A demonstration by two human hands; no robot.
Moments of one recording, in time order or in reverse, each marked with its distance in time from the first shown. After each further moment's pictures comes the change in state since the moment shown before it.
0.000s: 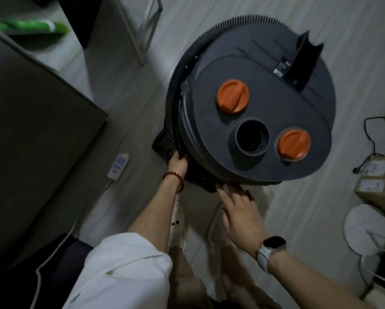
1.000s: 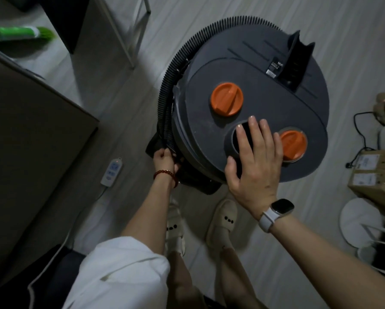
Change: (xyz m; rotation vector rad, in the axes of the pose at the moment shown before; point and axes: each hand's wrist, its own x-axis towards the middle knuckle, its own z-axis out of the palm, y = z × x) left_hand 0.026 0.011 0.001 -0.372 0.254 -0.049; right_hand 0.059 0.001 -0.068 -0.089 0.980 -0.068
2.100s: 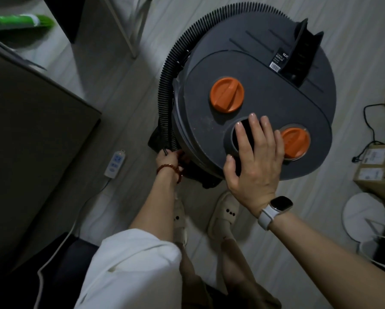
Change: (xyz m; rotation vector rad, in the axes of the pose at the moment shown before) left_hand -0.018 0.003 -0.001 0.134 0.057 -0.046; right_hand -0.003 0.001 0.000 0.007 -0.023 -0.001
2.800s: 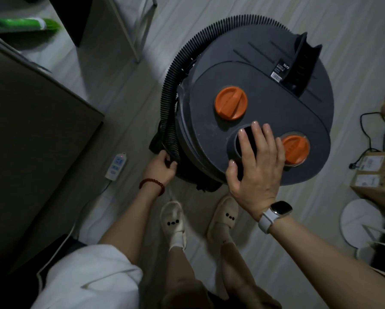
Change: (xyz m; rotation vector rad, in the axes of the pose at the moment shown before) left_hand 0.019 -0.004 -0.051 0.954 -0.164 0.574; right_hand -0.001 -0.003 -0.001 -0.020 -0.011 0.010
